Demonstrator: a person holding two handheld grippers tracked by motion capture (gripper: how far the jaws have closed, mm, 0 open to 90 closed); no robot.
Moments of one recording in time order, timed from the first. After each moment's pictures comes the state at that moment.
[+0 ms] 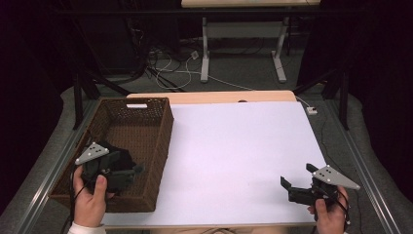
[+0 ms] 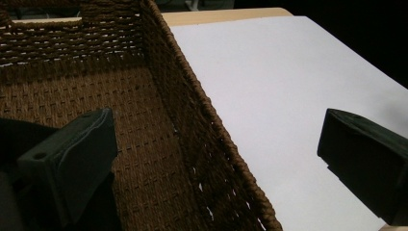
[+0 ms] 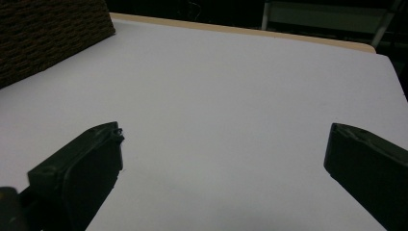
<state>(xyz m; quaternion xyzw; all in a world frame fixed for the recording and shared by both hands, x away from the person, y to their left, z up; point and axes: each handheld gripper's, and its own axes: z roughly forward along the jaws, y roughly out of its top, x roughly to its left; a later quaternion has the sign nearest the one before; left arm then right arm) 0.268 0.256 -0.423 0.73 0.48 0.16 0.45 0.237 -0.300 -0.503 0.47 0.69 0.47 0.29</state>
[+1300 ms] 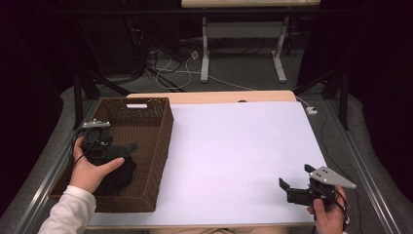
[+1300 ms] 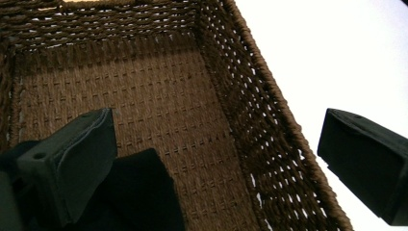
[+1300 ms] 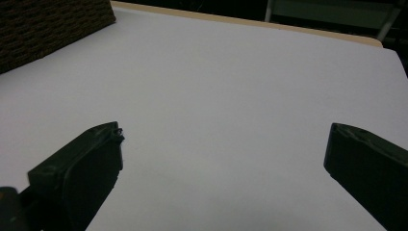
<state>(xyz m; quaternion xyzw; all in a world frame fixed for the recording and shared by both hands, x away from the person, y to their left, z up) 0.339 0.277 -0.413 0.75 0.54 0.14 0.36 0.239 -0.298 -0.507 0.47 0.70 0.46 0.28</state>
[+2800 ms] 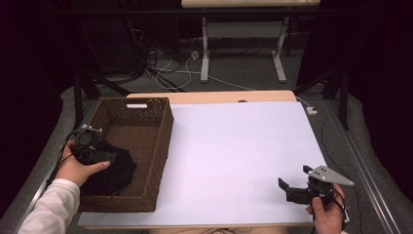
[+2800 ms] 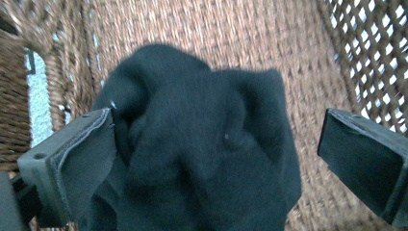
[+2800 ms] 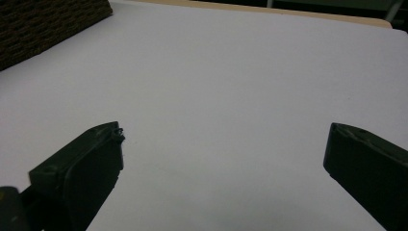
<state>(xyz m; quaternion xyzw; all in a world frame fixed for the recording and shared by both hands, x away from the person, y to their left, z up) 0.358 0.324 -0.446 0.78 0.57 0.13 0.21 0.244 -0.298 -0.512 0.49 0.70 0.45 0.26</state>
